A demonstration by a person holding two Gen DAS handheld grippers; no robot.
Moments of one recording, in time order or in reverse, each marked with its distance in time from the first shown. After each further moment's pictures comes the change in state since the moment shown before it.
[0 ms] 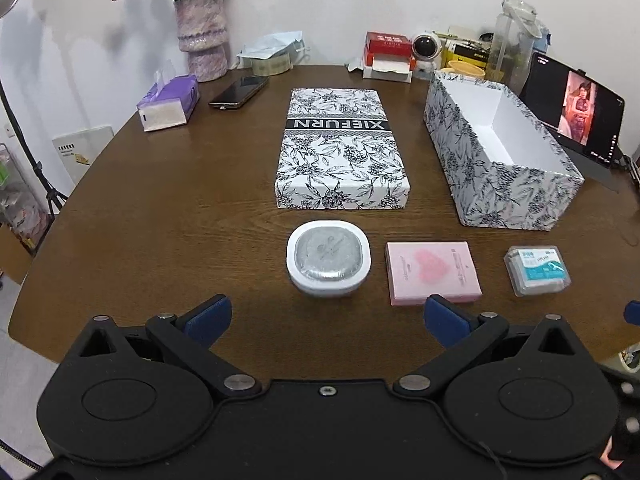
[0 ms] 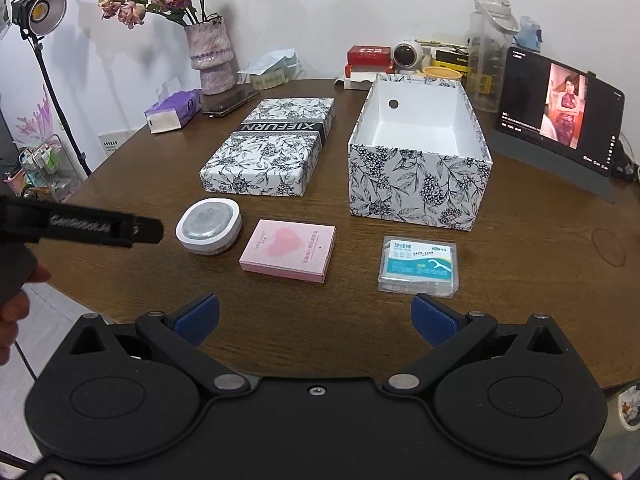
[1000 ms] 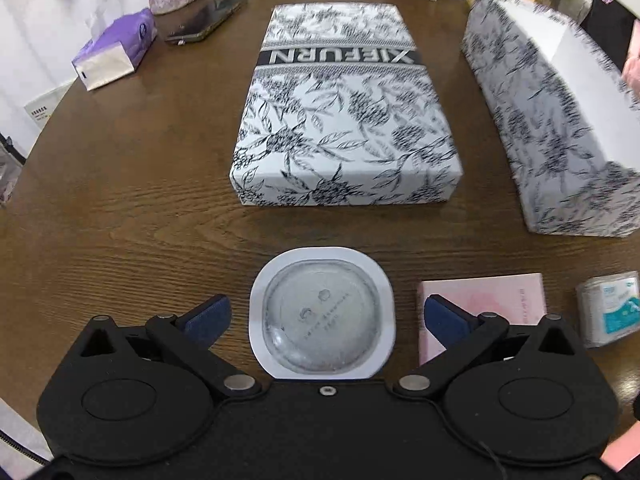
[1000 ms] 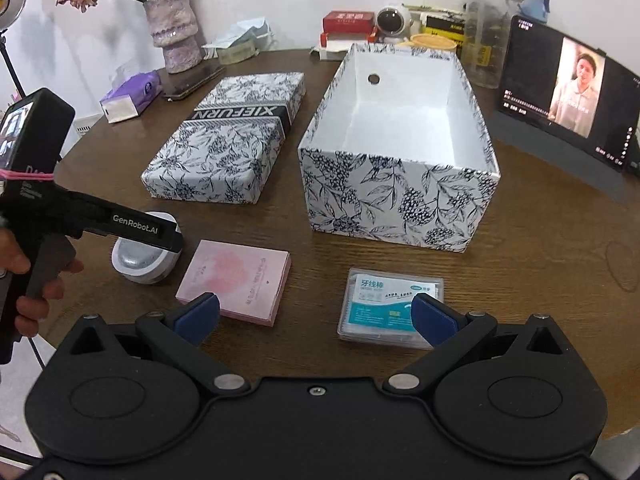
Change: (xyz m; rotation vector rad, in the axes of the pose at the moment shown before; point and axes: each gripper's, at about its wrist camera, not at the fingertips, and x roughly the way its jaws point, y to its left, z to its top) left arm 0.143 -0.010 0.057 0.031 0.279 0.039; right arm 0.077 -0.042 0.051 0.026 0.126 -0.022
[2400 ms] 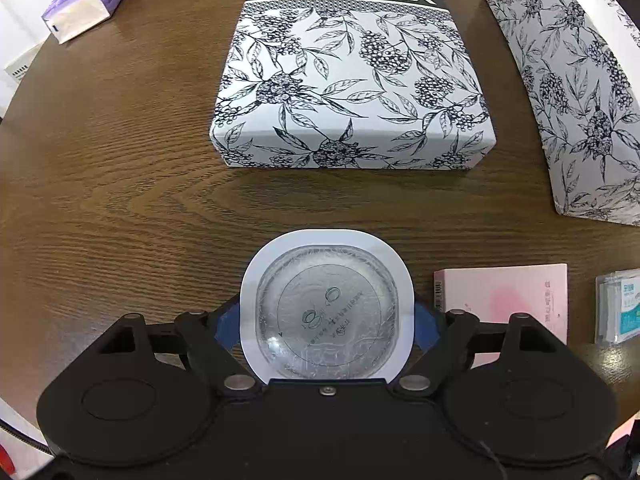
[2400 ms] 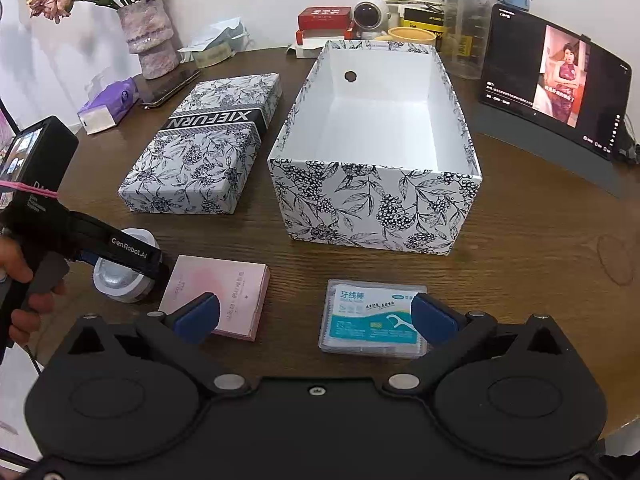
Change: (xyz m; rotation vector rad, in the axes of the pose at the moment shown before) left arm 0.024 0.010 0.021 -0.011 0.194 -0.051; right arm 0.005 -0.010 0.012 0.046 0.005 -0.039
